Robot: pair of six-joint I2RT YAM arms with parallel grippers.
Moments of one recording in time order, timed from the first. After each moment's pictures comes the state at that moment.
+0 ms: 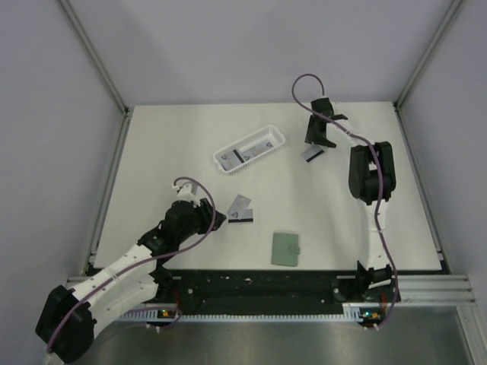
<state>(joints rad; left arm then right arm) -0.60 0.78 0.29 -0.03 -0.02 -0.76 0.22 2.29 1.84 -0.51 0.32 0.38</state>
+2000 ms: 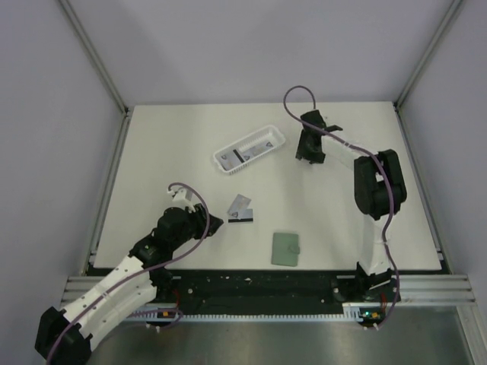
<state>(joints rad) -0.59 0.59 0.25 -0.13 0.02 -0.76 0.34 2.04 1.50 -0.53 0.22 0.50</state>
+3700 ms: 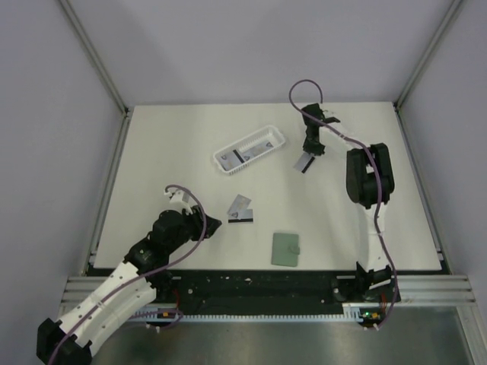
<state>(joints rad) -0.59 0.49 0.26 -0.21 0.03 -0.73 0.28 2.25 1.78 -0.64 0.34 0.62</state>
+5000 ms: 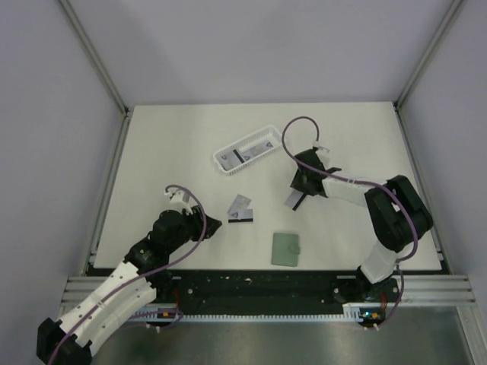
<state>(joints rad) -0.59 0.49 0.26 -0.22 0.04 -0.74 0.50 1.73 0.96 -0.20 0.29 0.77</state>
